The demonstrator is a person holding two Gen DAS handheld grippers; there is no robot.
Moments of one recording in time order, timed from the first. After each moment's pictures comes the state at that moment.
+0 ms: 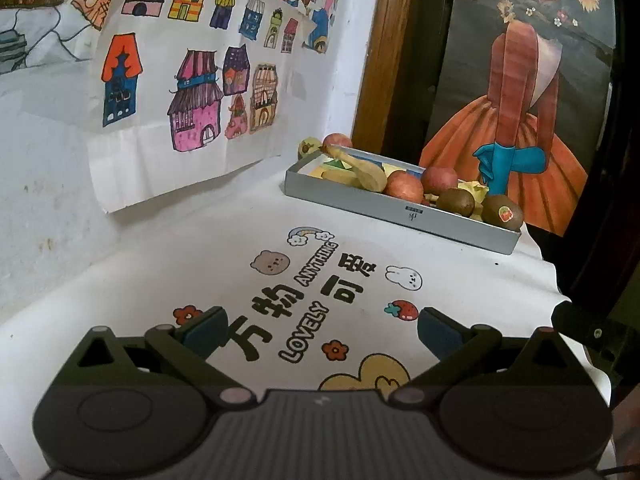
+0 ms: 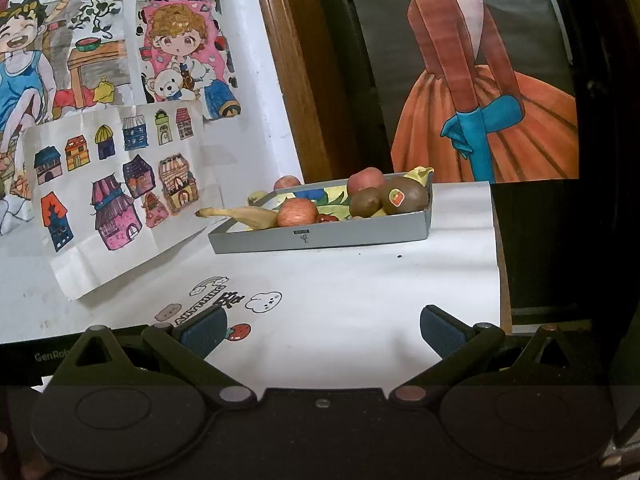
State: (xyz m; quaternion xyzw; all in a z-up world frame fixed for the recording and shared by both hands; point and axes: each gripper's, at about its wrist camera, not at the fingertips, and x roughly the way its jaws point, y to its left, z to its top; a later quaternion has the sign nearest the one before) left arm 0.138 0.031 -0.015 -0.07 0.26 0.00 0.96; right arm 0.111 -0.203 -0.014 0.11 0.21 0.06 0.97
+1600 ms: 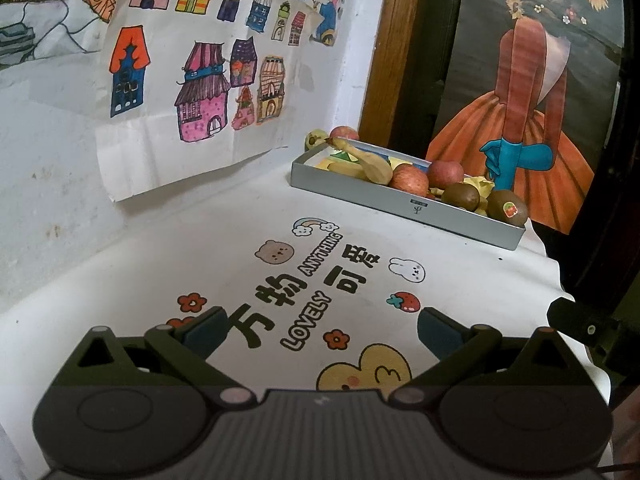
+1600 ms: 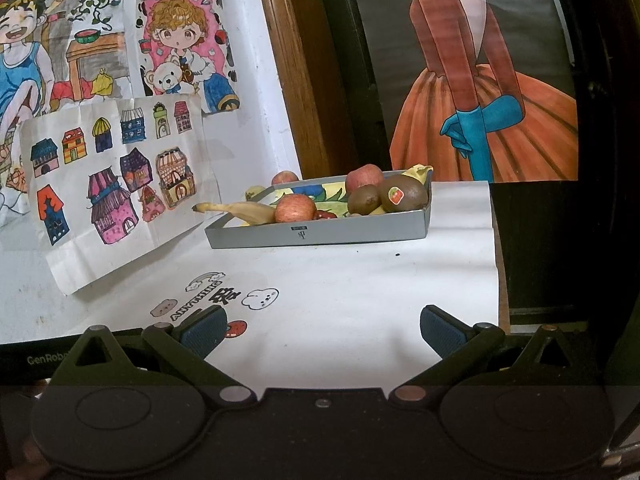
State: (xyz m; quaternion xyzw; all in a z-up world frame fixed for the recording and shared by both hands) left arm 0.134 0.029 -0.014 -0.08 0.27 0.01 0.96; right arm 0.115 -0.203 -0.015 0.10 0.22 0.06 0.97
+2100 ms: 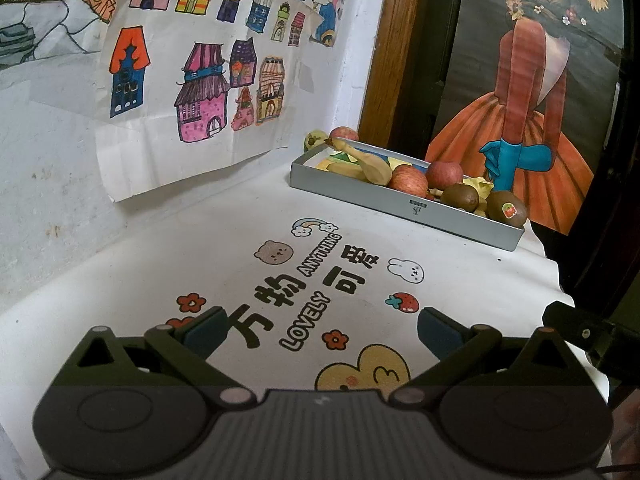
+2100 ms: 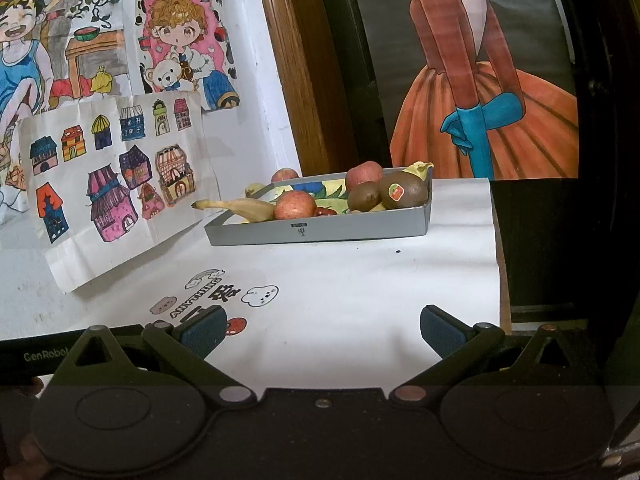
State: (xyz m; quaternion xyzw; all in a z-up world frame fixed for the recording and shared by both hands) left arm 0.134 0.028 -0.014 -0.07 0.27 0.01 0.96; right arm 0.115 -0.202 -0.016 0.10 0.22 0.06 0.97
